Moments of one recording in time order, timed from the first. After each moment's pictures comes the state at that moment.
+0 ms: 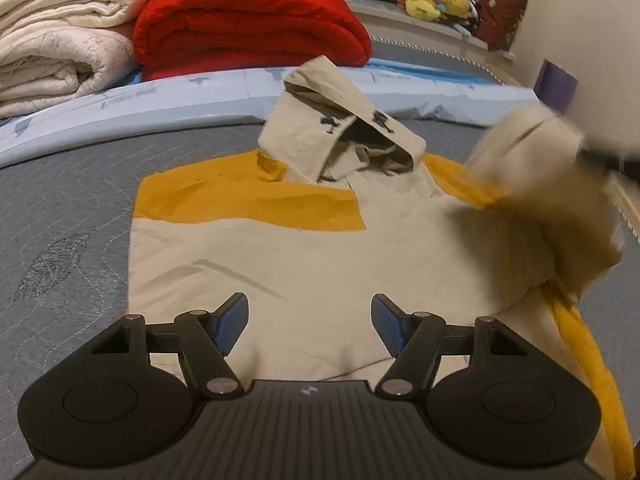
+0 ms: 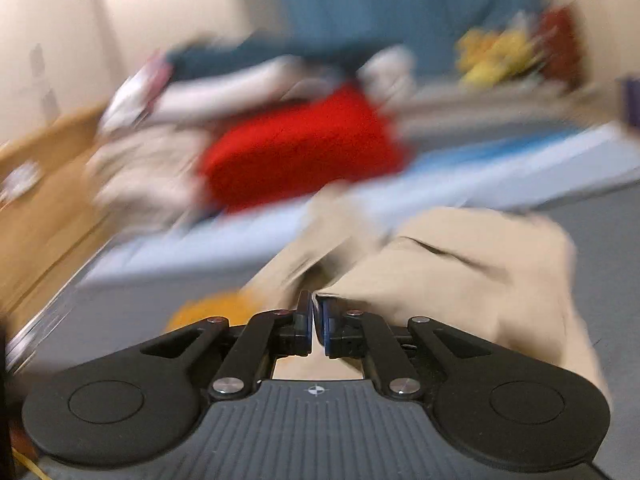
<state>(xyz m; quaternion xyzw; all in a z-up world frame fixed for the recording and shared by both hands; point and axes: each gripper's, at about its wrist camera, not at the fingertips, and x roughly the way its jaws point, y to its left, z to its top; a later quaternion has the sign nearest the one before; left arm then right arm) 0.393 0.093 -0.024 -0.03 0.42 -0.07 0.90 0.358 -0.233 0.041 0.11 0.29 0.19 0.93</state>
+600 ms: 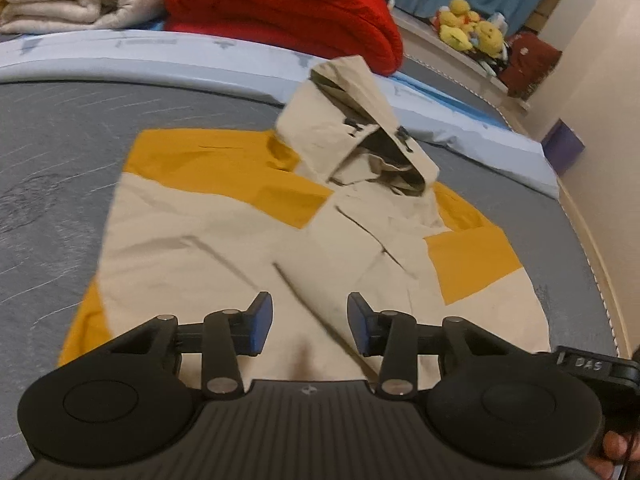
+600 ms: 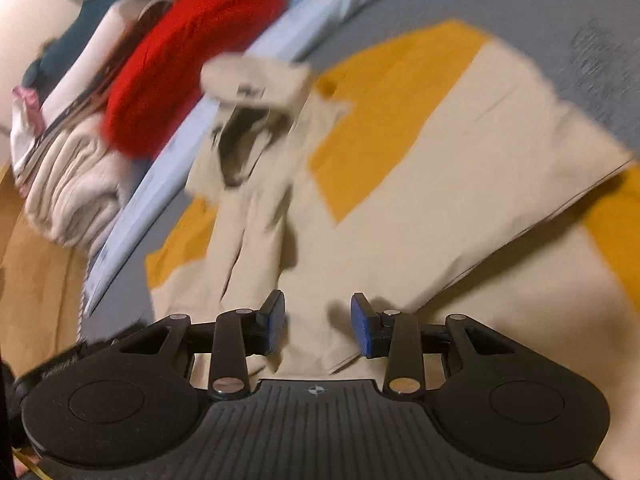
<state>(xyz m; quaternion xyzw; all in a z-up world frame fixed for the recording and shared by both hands) 0.415 0.117 -0.046 -0.14 0.44 -0.07 0.89 0.354 -0.247 -0.075 0.33 0.46 0.08 0.82</state>
